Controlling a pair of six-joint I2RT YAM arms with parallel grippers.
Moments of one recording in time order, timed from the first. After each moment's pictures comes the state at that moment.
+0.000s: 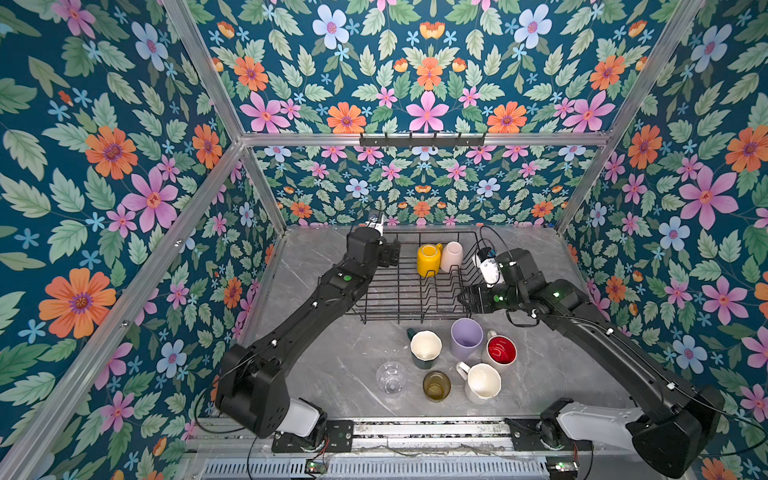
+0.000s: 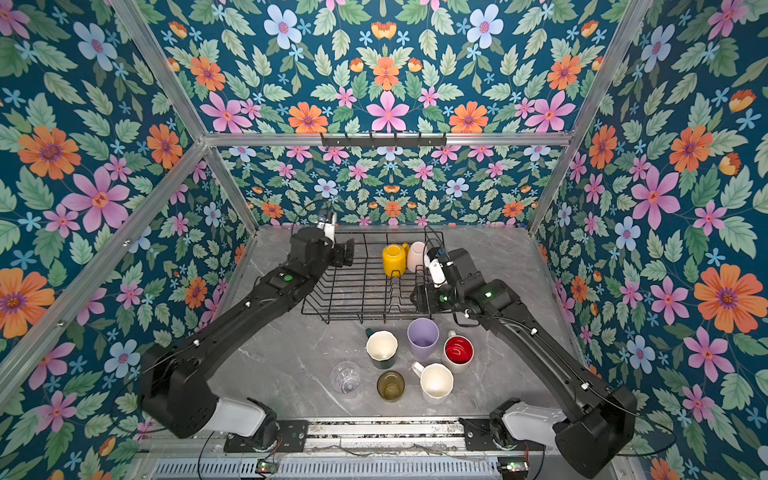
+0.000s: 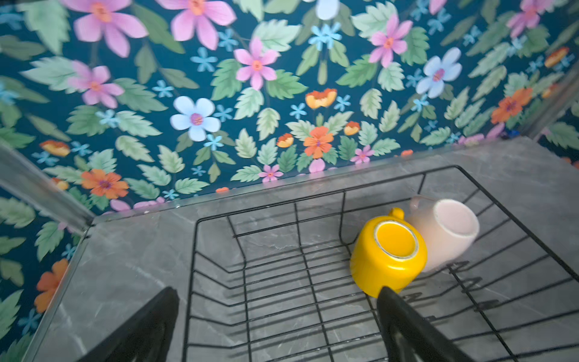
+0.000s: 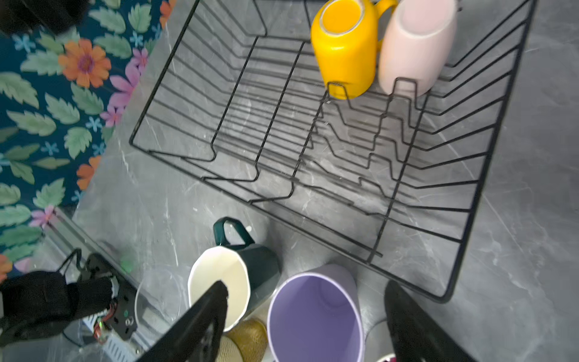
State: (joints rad) left arm -0.49 1.38 1.14 -0.07 -0.32 -0.08; right arm 0.60 1.24 1.22 -0.81 -0.15 0.28
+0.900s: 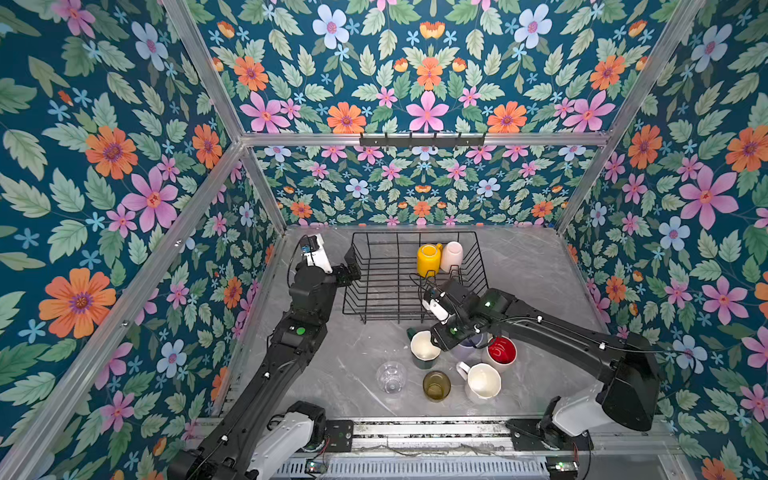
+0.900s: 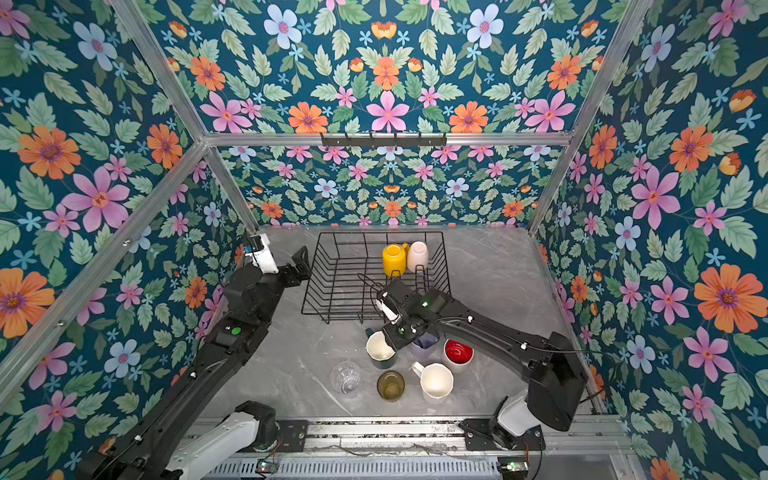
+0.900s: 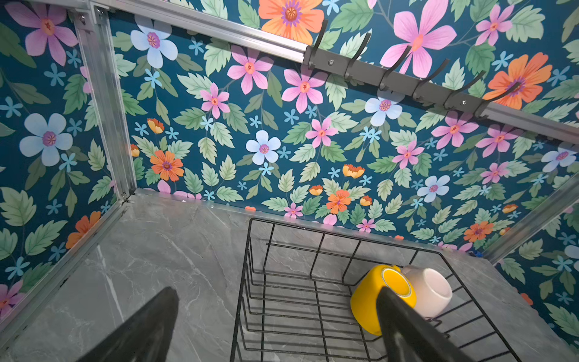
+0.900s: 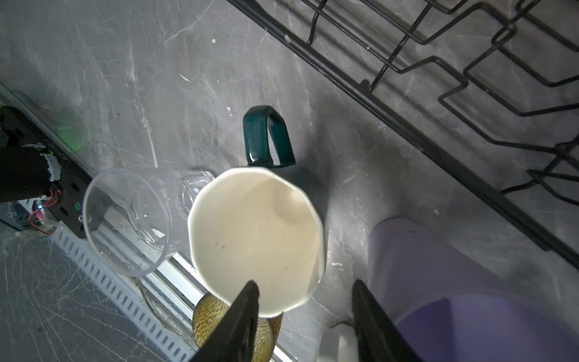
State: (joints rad) left arm -0.35 0.93 0.79 0.05 -0.27 -0.28; right arm 0.89 1.52 1.24 -0.89 -0.09 0.29
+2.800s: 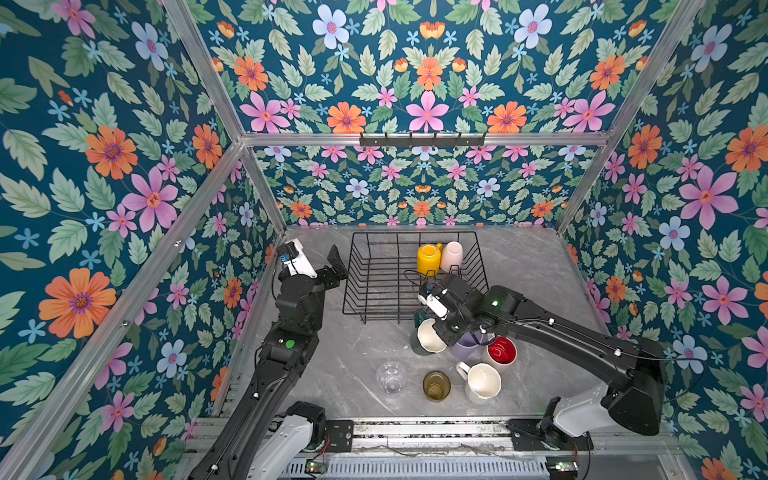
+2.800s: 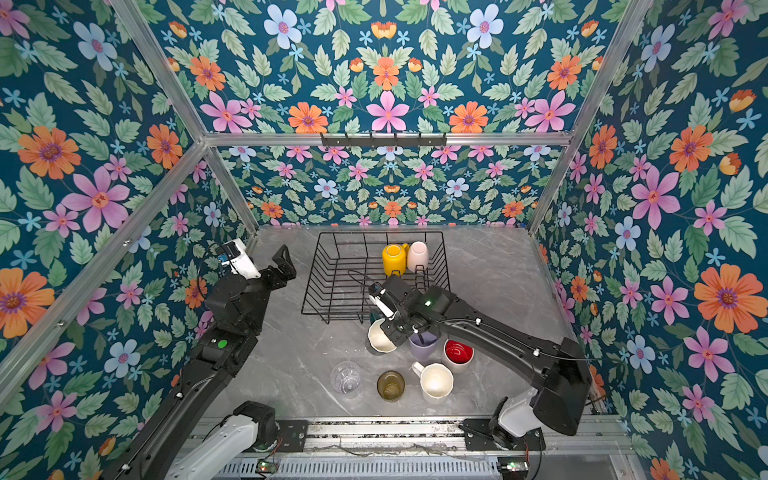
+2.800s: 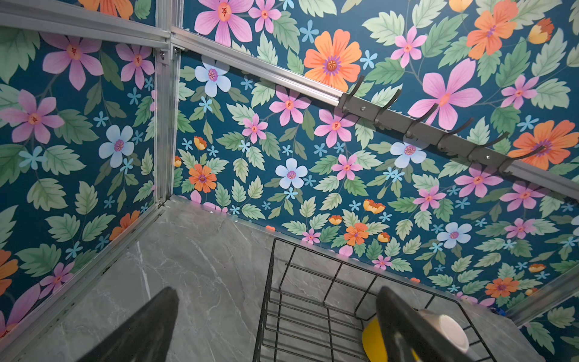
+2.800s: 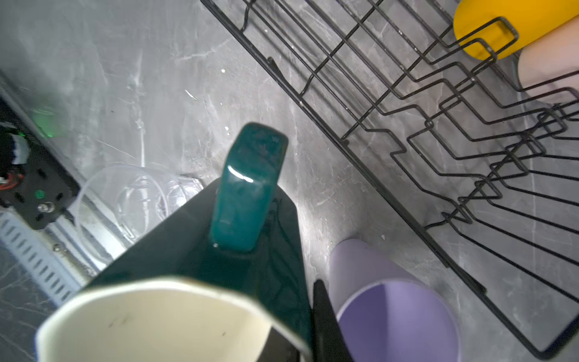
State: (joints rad) left arm -0.32 0.83 0.78 0.01 -0.36 -0.36; right arm 0.90 1.43 1.33 -0.94 0.02 0.13
